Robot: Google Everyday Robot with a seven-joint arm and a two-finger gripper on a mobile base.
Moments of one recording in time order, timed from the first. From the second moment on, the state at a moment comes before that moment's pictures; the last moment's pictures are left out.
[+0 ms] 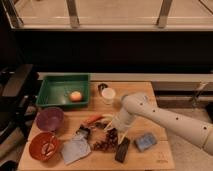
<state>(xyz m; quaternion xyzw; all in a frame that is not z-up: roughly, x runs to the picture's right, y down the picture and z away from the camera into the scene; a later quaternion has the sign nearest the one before) 0.049 0.254 0.779 -0.30 -0.36 -0.32 0.82</state>
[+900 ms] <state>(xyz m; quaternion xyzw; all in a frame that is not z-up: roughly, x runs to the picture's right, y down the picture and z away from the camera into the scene) 0.076 0.236 0.755 -0.26 -0.37 -0.27 0.85</state>
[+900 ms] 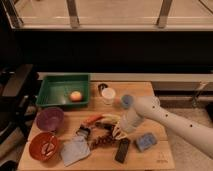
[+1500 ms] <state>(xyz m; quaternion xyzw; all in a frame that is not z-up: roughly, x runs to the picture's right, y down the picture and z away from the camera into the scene) 0.096 0.151 0.680 -0.19 -0.33 -0.28 0.88</state>
